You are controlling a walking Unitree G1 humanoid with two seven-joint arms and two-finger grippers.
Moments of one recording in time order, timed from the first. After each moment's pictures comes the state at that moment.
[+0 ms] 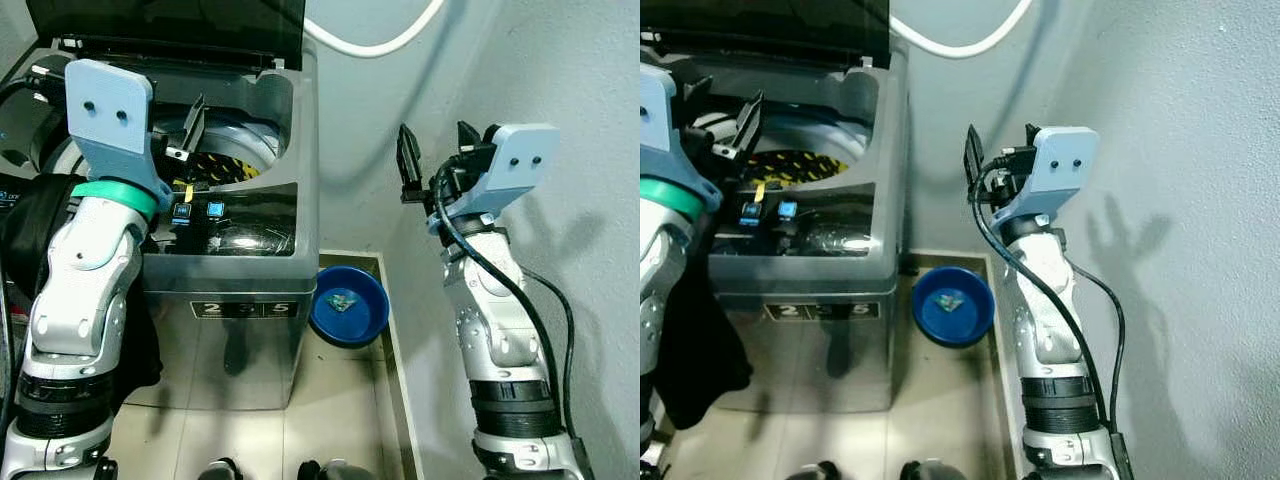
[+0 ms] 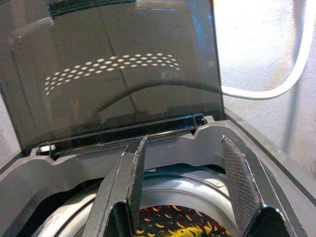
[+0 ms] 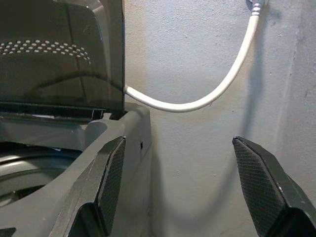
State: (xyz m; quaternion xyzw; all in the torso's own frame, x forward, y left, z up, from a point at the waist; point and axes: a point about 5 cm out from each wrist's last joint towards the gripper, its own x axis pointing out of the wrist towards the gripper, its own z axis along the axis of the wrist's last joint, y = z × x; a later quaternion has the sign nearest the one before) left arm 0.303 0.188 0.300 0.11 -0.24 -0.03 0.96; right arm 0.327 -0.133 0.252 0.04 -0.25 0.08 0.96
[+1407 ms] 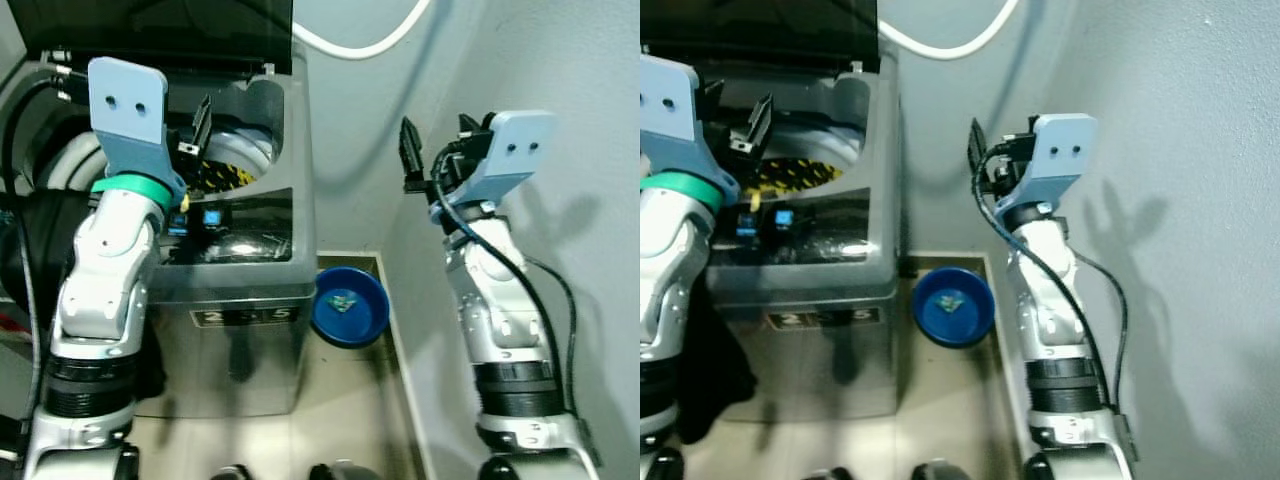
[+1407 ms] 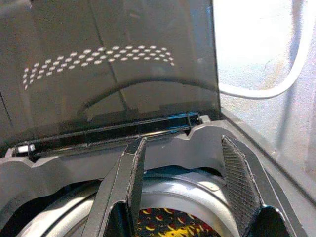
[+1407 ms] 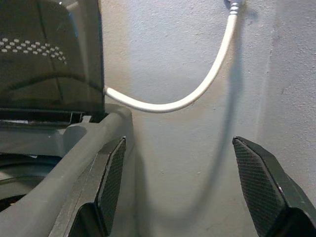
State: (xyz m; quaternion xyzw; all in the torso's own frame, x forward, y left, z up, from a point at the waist) left arm 0.320 0.176 0.295 0.10 -0.23 -0.02 0.97; right arm 0.340 -0.133 0.254 0.04 -0.25 0.07 0.97
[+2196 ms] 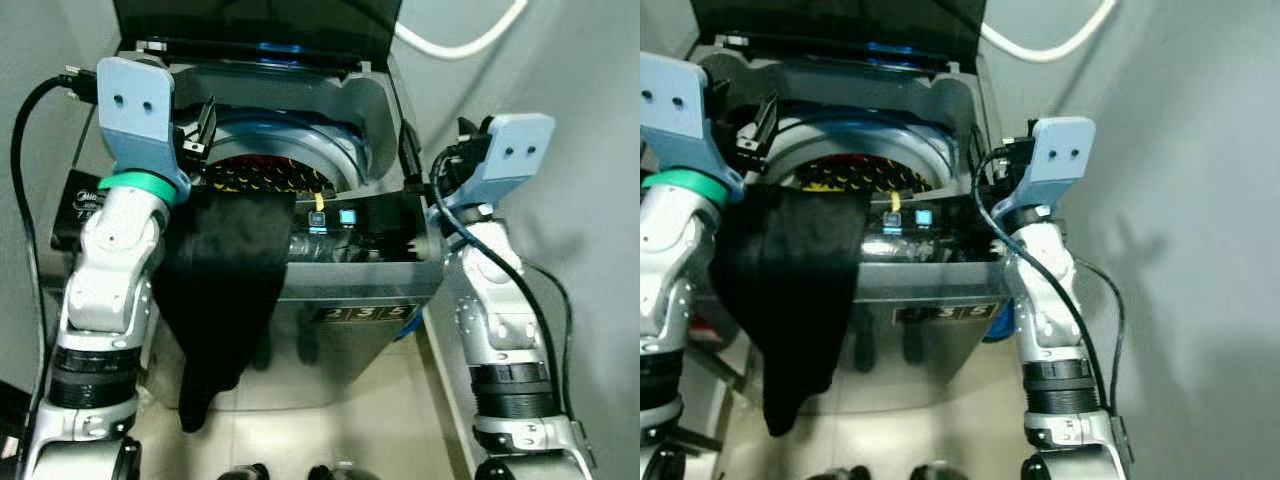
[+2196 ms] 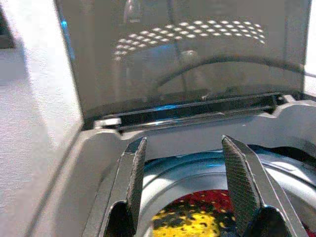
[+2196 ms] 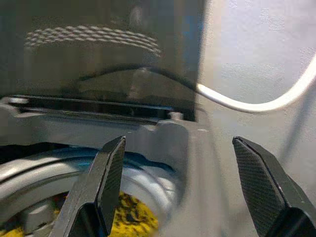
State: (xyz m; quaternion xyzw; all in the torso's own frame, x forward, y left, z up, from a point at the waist) left arm 0.325 0.177 0.294 0.11 -0.22 -0.01 0.97; right arm 0.340 -0.130 0.253 0.04 -0.25 0.08 0.97
